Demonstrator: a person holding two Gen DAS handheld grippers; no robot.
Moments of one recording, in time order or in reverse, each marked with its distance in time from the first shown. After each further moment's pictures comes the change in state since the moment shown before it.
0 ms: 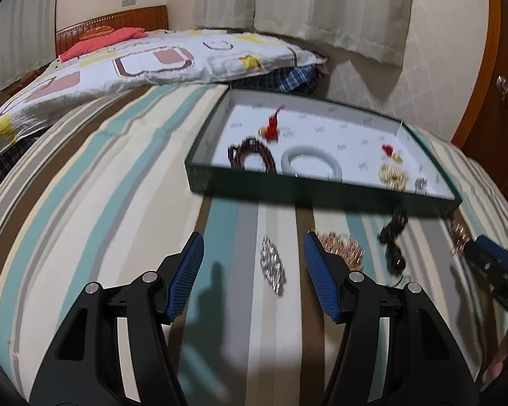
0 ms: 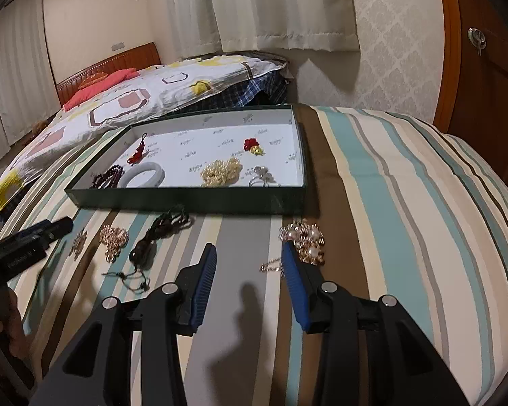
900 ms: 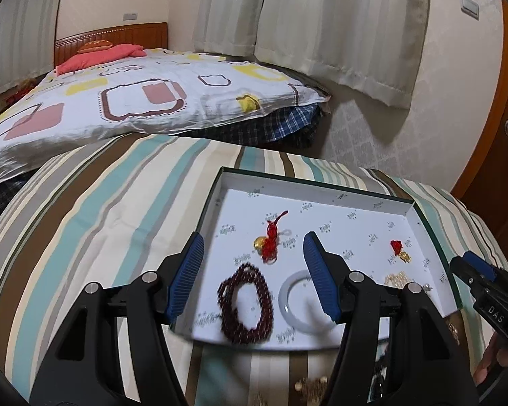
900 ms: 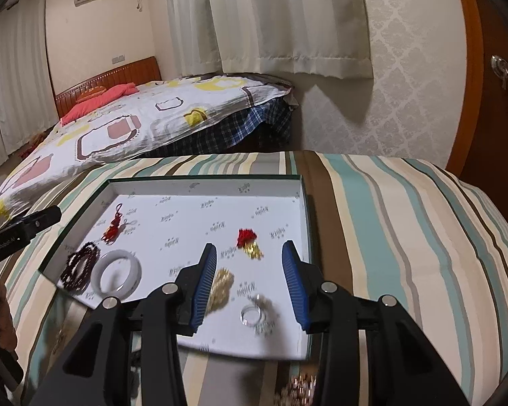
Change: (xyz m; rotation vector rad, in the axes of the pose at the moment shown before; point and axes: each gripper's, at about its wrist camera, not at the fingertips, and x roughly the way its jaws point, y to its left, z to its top) left arm 0.032 0.007 0.114 -0.050 -0.110 -0.036; right arm 0.047 -0.008 0.094 -0.013 -0.073 0.000
